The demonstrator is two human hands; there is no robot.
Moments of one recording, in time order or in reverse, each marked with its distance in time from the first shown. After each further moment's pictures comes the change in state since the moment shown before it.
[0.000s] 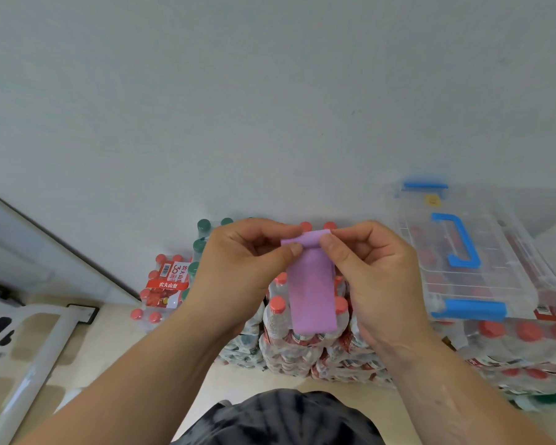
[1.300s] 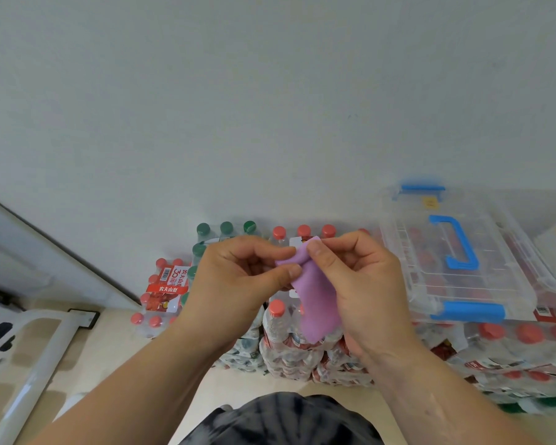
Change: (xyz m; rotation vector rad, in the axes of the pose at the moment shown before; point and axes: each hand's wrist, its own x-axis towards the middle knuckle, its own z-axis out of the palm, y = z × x) left_hand -0.010 -0.005 -0.004 -0.033 -0.012 0.007; right_hand -0.006 0.009 0.010 -0.008 0.037 0.094
